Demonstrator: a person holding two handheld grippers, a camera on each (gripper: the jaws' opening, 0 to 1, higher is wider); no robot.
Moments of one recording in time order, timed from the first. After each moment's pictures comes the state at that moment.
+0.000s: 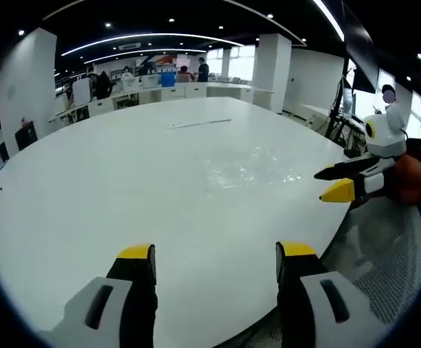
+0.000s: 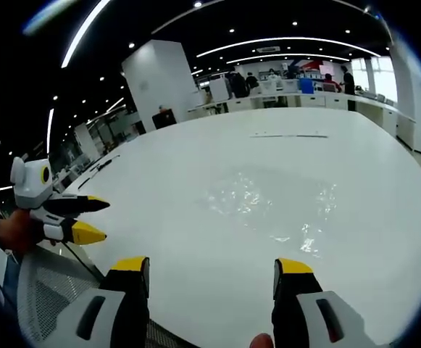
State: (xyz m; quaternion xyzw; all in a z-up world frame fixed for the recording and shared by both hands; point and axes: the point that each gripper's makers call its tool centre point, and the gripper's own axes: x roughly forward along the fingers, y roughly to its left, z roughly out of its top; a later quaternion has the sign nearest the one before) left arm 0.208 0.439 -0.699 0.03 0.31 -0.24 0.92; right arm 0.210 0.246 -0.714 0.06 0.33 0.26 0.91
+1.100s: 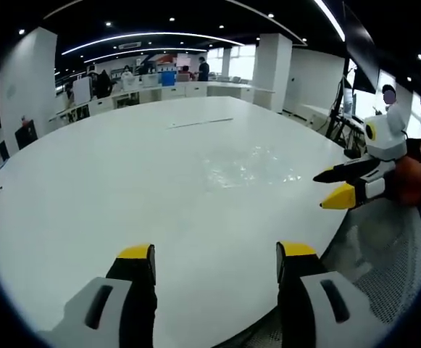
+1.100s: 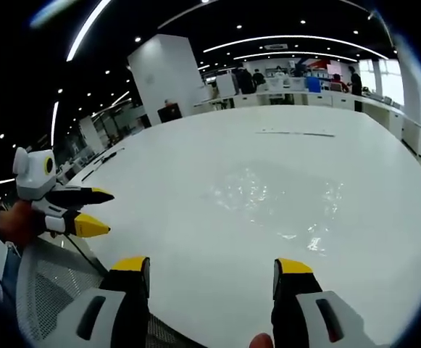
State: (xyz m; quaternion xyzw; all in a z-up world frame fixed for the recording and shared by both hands) left arm 0.209 0.441 -0.701 0.03 0.31 -0.24 0.92; right arm 0.205 0.255 -0.717 0.04 0.34 0.28 0.90
